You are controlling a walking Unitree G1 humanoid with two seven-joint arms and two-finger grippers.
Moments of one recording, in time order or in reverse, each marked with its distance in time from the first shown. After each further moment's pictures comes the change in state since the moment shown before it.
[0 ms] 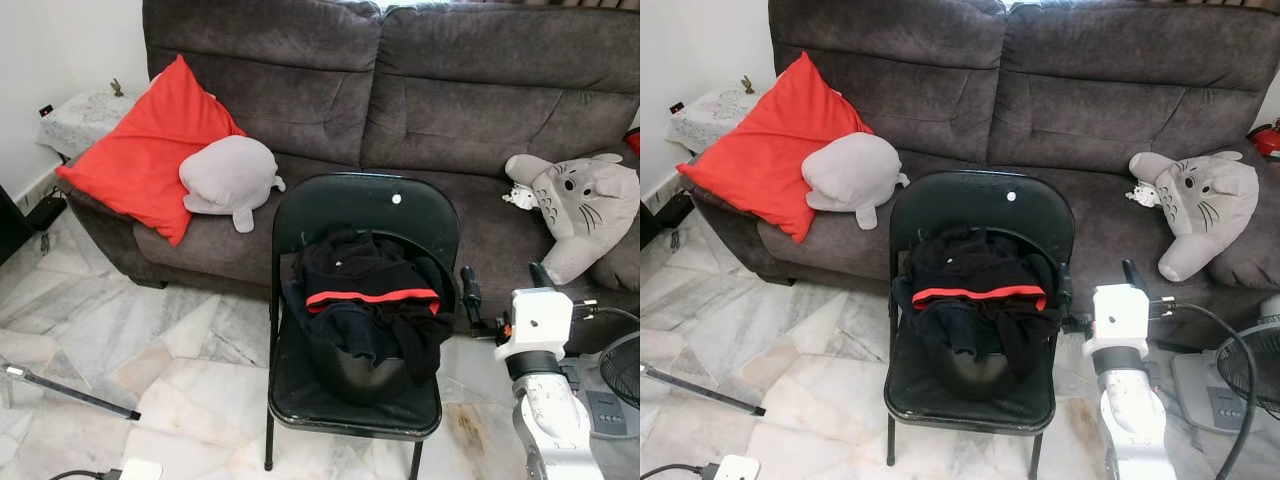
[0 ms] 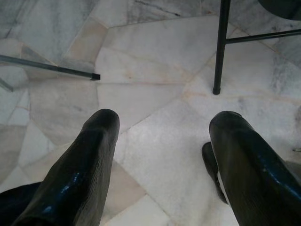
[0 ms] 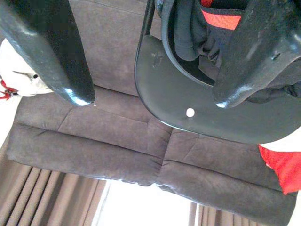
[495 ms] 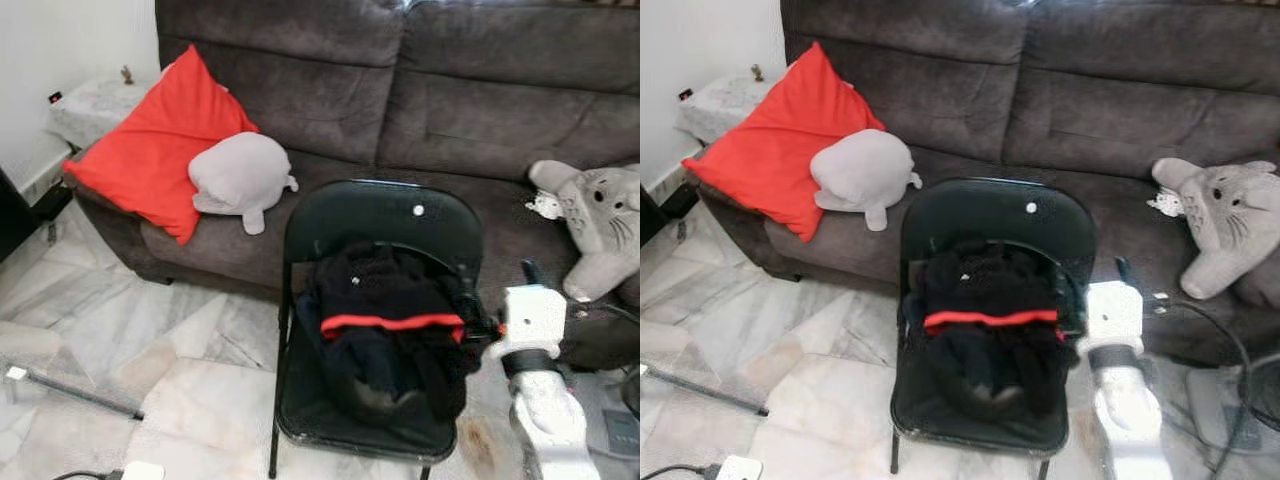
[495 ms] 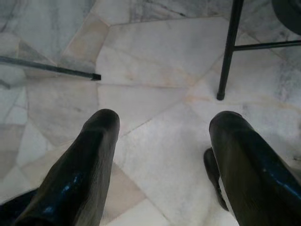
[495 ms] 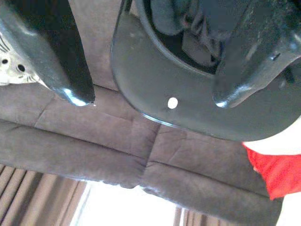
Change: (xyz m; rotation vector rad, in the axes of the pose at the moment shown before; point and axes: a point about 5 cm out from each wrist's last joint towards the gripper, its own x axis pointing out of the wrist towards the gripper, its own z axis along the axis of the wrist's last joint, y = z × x) left arm -0.001 -0.001 -0.003 -0.007 0.013 -0.003; right arm 0.002 0.009 0.004 -0.005 -0.013 0.031
